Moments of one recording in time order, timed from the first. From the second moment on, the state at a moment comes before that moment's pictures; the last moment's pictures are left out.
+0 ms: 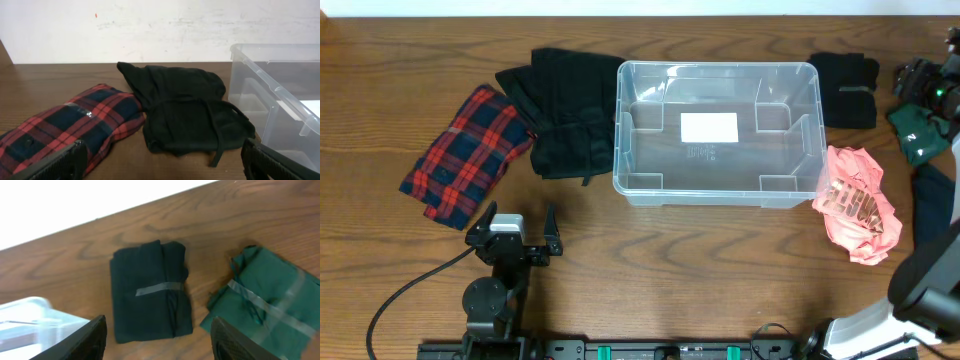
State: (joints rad) left arm -0.05 0.01 0.03 -0.13 0.00 -0.02; right arm -0.46 1.81 1.50 -0.46 -0.30 0.00
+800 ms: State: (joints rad) left arm -0.05 0.01 0.03 -0.13 0.00 -0.02; right arm -0.45 2.15 1.50 -0.21 -0.29 -0.12
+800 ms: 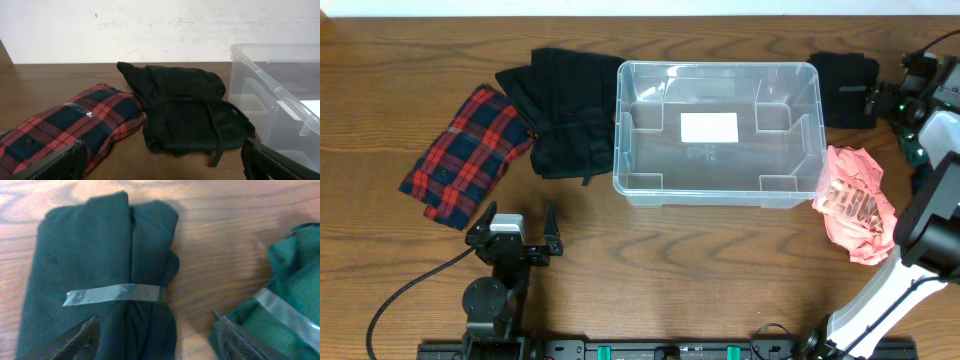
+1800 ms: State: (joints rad) left arm -0.05 0.01 0.03 -0.13 0.00 -0.02; right arm -0.40 2.24 1.54 -0.23 -0.27 0.05
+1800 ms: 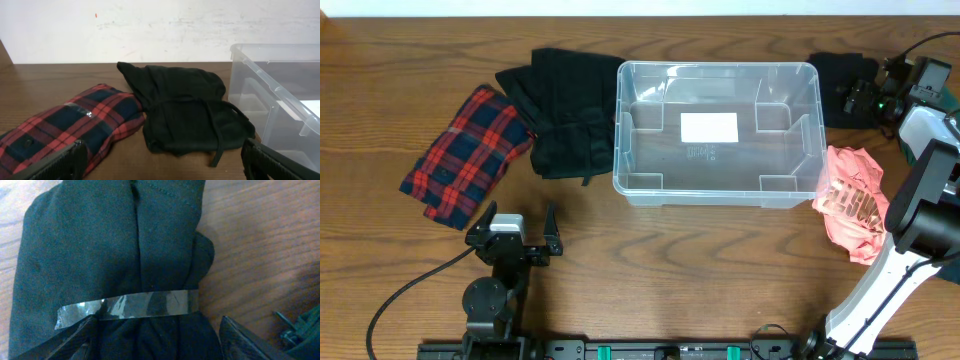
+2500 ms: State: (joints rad) left arm -0.05 0.01 0.03 -0.13 0.00 -0.02; right arm -0.40 2.24 1.56 -0.34 -0.27 0.14
